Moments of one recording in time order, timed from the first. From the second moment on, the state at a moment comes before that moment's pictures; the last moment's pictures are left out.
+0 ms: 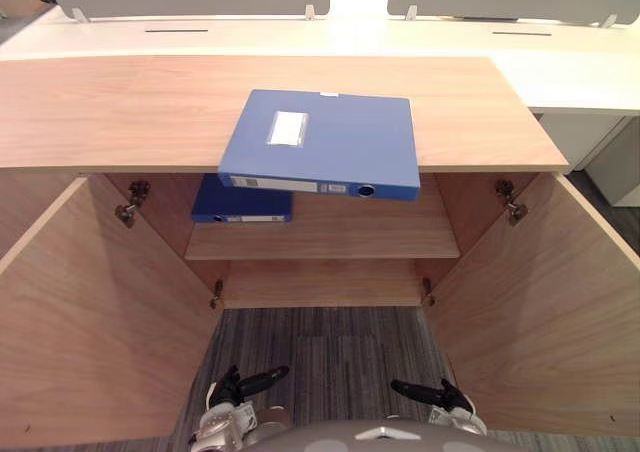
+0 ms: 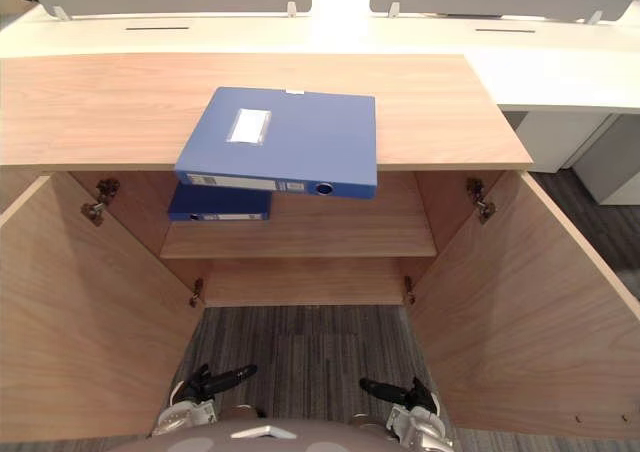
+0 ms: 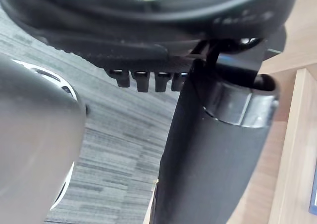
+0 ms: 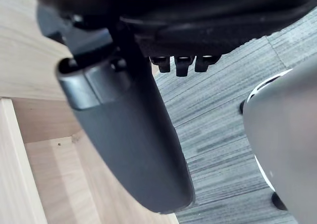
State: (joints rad) left arm 0.06 0.03 0.35 1.07 -0.07 -0.04 0.06; right arm 0.07 0.02 -0.30 1.06 0.16 0.00 -0.12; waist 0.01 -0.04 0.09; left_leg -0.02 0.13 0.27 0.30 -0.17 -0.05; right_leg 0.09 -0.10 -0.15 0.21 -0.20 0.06
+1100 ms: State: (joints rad) left arm 0.27 0.11 0.14 0.19 0.15 -0.10 0.31; right arm 0.12 -0.07 -0.32 1.13 0.14 0.00 -0.16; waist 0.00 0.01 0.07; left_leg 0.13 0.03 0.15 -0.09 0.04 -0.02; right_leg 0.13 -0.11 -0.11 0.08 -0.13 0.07
